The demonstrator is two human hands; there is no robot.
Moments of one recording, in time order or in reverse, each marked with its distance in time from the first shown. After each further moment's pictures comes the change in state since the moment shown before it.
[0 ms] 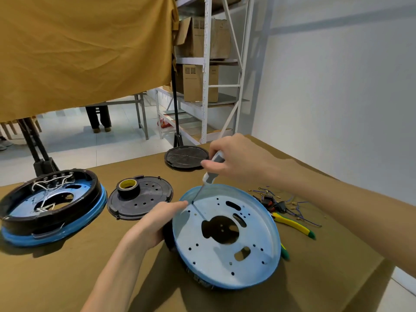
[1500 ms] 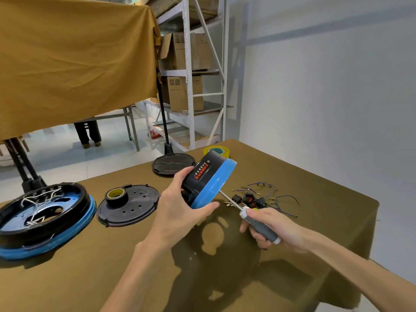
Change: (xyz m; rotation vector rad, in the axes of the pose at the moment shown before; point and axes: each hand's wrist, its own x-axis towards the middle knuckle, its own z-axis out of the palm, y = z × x) left_hand -0.030 0.016 0.072 0.383 0.281 1.058; right_hand -0.180 0.075 0.053 1.161 -0.304 0.461
